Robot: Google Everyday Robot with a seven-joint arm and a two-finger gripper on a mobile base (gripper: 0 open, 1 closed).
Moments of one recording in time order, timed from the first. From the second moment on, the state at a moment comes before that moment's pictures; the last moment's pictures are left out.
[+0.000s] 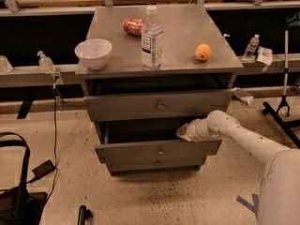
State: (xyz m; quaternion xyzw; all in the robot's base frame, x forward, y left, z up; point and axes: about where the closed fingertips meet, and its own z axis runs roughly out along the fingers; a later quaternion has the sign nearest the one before) arm 0.722 -0.168 0.437 -0.57 0.75 0.08 0.33
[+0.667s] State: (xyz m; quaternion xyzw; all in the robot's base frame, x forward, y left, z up) arm 0.708 -0.161 0.446 -0.57 0.74 0.09 0.35
